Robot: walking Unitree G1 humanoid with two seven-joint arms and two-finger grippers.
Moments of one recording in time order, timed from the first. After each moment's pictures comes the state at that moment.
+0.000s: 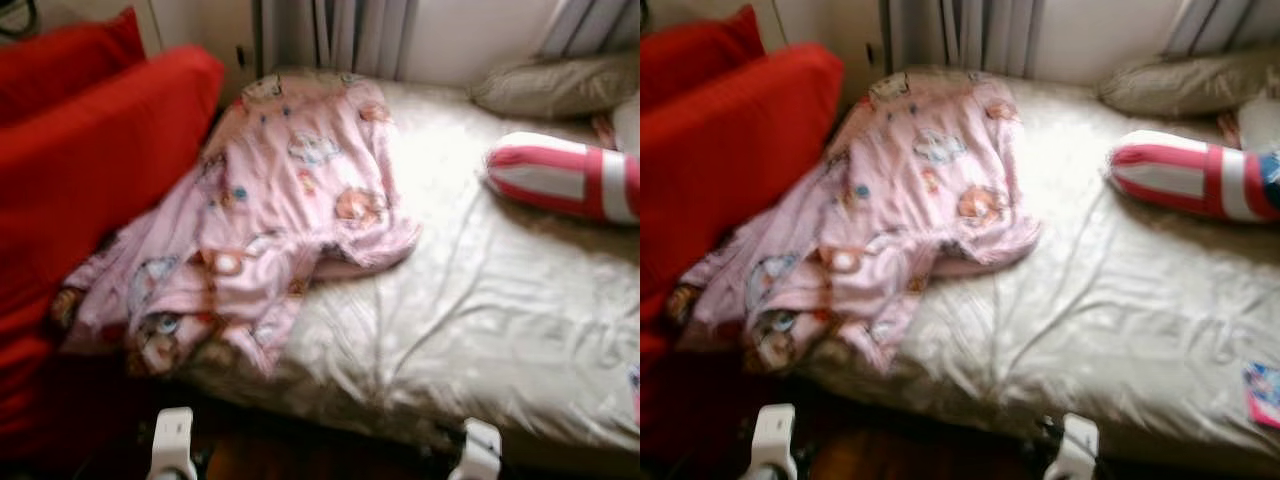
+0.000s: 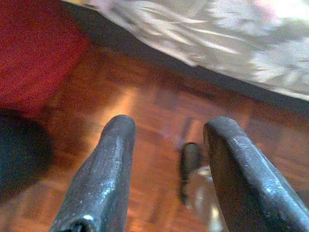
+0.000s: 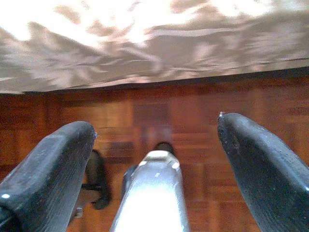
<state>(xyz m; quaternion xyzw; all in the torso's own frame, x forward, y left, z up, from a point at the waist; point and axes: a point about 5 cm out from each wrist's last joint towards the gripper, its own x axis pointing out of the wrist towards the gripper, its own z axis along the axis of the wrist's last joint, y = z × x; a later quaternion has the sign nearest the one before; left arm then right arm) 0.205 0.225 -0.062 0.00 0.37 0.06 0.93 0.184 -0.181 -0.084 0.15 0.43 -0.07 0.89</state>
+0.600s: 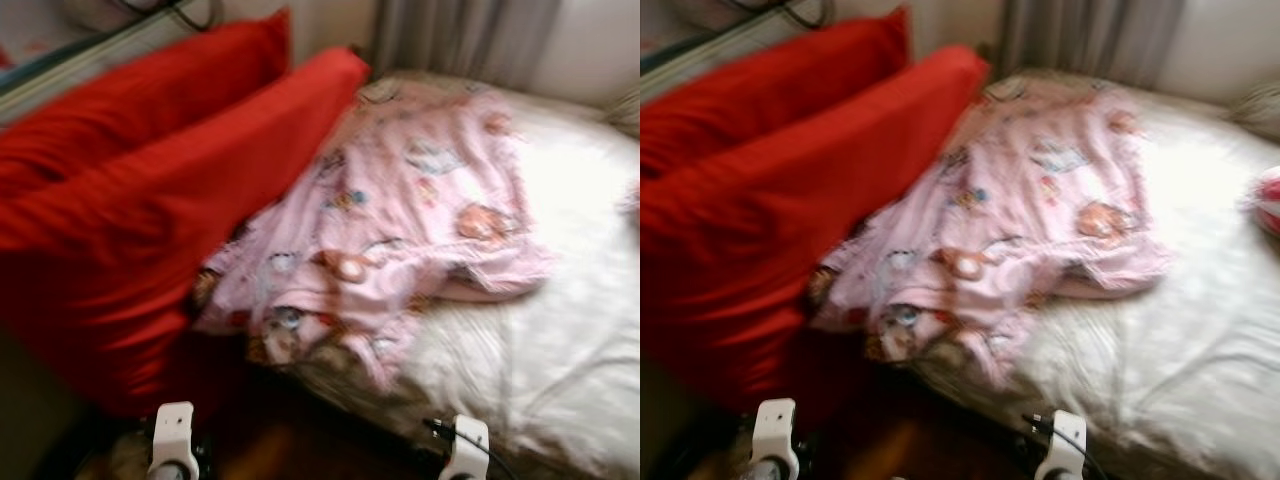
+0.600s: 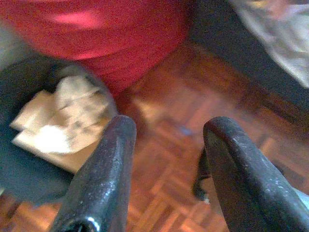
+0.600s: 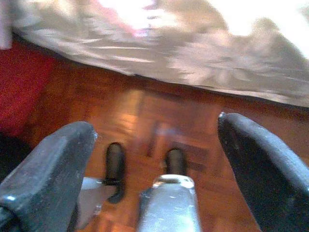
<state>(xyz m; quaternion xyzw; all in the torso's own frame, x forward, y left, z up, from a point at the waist) 0.204 0.222 -0.063 -0.01 0.37 0.06 0.93 0.187 -0.174 -0.083 0.14 0.43 -0.06 0.89</state>
